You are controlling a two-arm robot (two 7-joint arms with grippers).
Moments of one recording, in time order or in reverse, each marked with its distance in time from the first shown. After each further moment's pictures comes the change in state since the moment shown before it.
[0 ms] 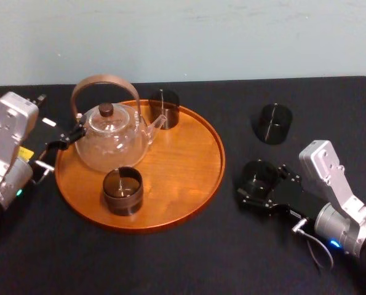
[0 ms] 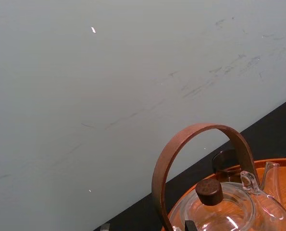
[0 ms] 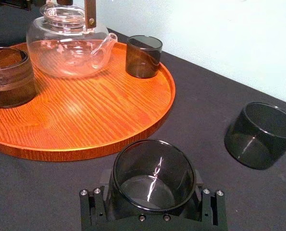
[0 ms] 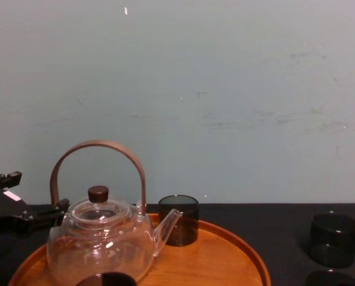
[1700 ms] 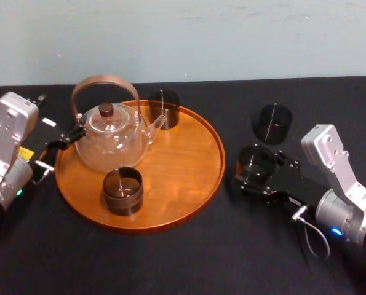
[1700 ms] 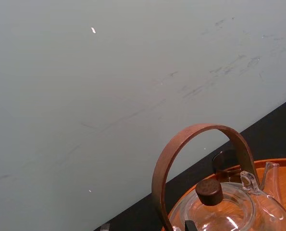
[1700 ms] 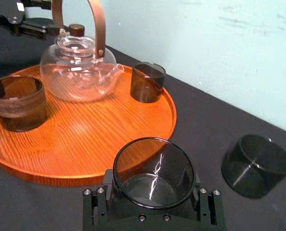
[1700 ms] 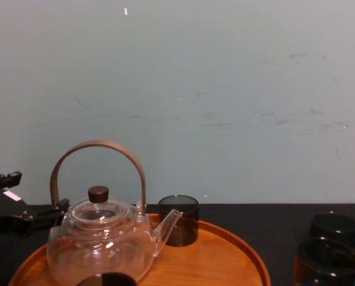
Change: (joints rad) left arm 0.000 0.000 0.000 0.000 0.000 0.000 0.000; right arm 0.003 0.017 0.012 -0.079 0.015 0.027 0.017
